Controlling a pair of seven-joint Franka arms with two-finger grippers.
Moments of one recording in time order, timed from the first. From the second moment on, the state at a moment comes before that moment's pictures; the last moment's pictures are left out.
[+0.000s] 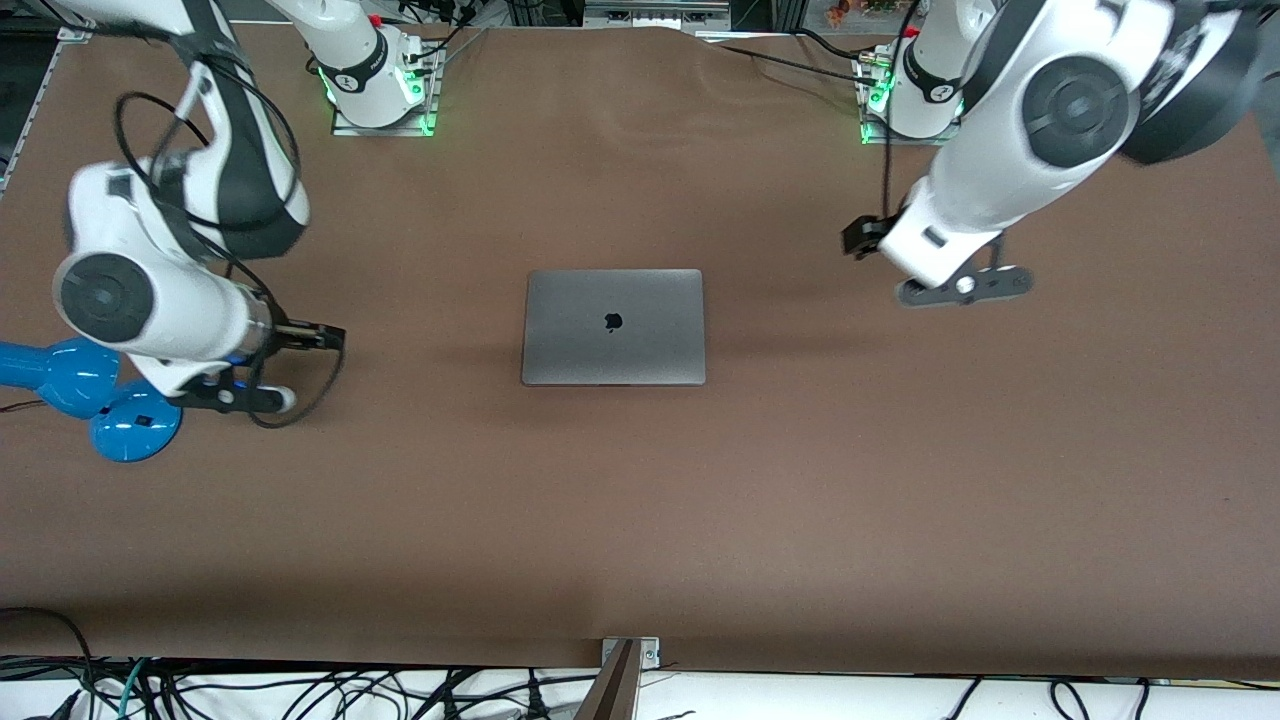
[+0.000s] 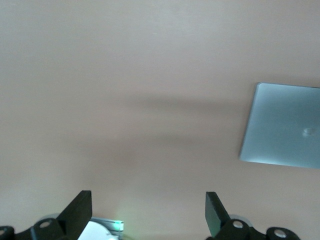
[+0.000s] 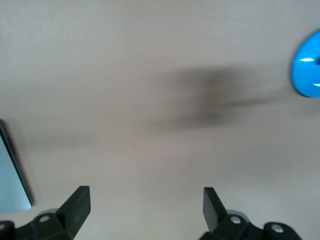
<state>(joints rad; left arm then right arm) -0.16 0.10 -0.19 -1.64 -0.03 1.51 -0.47 0.05 0.32 0.10 -1.60 -0.12 1.67 0.27</state>
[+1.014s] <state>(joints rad) -0.20 -0.17 0.07 -1.83 -0.02 1.55 -0.17 0.00 -0.04 -0.06 -1.62 -0.06 1.49 0.10</state>
